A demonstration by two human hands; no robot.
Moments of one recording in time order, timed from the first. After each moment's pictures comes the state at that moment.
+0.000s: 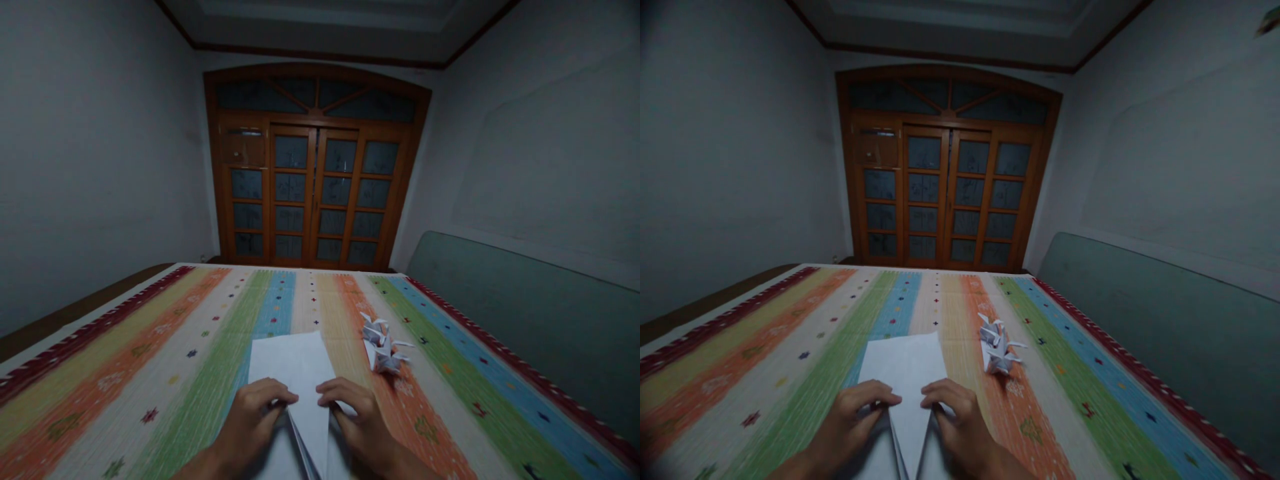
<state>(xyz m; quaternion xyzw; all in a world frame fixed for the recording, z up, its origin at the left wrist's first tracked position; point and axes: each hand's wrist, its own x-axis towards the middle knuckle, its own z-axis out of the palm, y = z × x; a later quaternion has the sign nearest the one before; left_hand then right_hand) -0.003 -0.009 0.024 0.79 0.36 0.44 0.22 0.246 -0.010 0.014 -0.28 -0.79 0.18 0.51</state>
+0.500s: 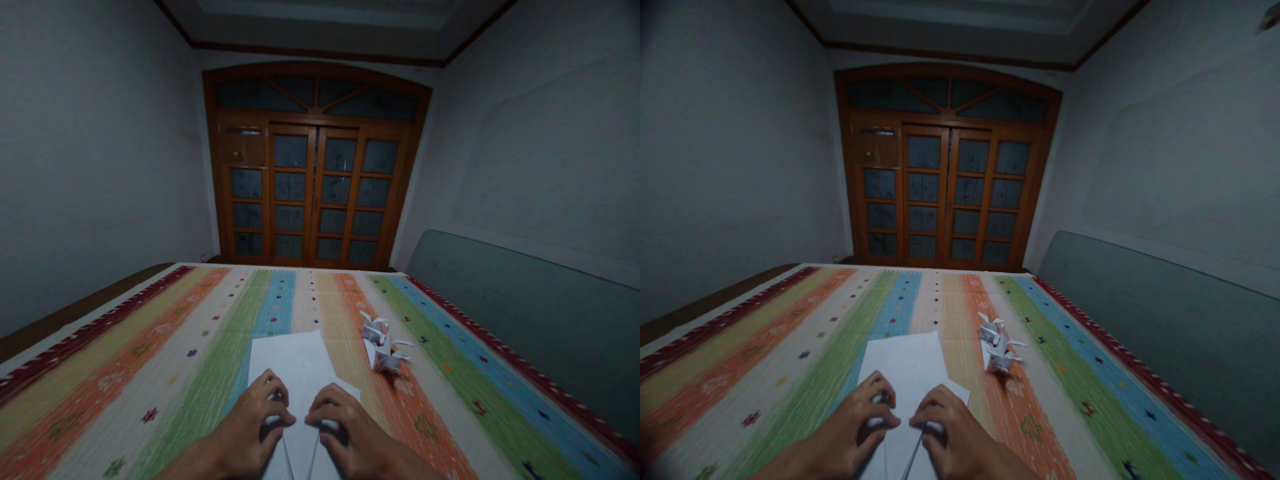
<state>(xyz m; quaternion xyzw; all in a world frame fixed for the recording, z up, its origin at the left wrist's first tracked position) -0.013 -0.009 0.032 0.88 0.33 0.28 0.19 0.250 -0.017 0.014 -0.30 -0.86 0.24 0.35</state>
